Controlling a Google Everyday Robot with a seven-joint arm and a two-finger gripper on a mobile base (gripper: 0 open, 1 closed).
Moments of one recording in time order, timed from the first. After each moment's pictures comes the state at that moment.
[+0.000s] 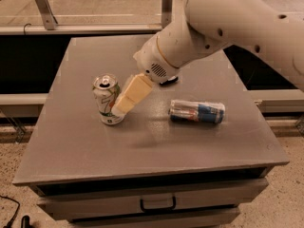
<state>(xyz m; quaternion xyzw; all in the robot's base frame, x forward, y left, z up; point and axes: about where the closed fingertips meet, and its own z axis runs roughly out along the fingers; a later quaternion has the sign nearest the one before) 0.531 0.054 0.910 -0.60 0.70 0.19 0.33</state>
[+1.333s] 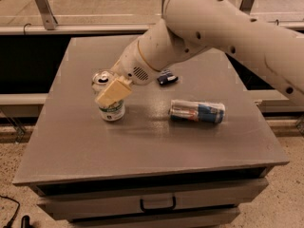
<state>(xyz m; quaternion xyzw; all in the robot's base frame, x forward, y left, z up) 0.523 0.099 0.902 -0.62 0.68 0.23 0.33</state>
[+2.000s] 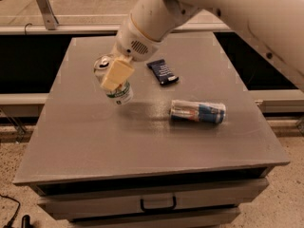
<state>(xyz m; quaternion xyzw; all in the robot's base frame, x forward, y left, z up) 0.541 0.089 0.935 -0.67 0.66 0.18 0.28</state>
